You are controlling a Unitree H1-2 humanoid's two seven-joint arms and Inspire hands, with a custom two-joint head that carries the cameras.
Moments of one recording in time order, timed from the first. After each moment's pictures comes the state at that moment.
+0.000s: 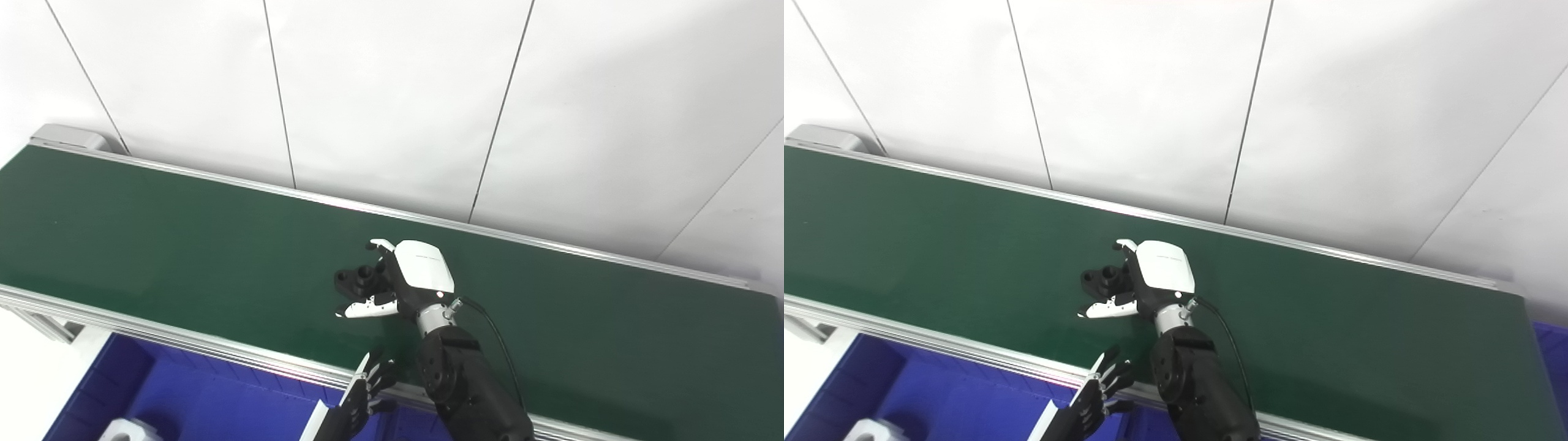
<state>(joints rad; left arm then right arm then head) 0.60 -0.06 -0.33 -0.22 0.19 -0.26 0.00 -0.47 0.15 0.60 0.59 -0.92 0.20 -0.14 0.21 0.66</state>
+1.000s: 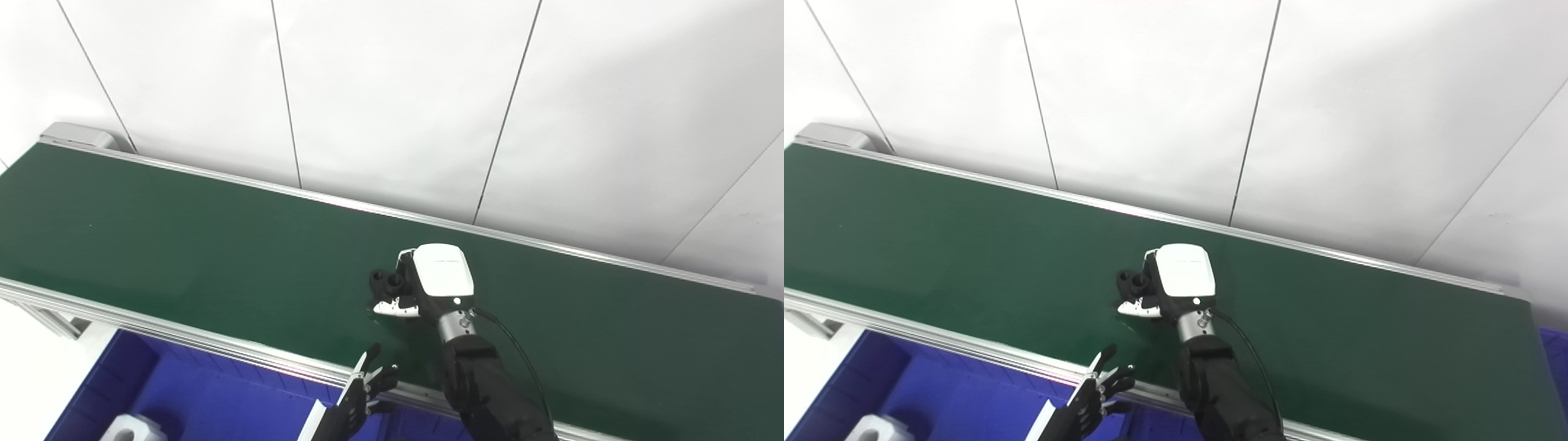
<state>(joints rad) 0.61 -0.06 -0.34 -0.24 0.19 -0.23 0.03 -0.51 0.08 0.72 0.78 -0.94 0.17 -0.40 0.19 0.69</state>
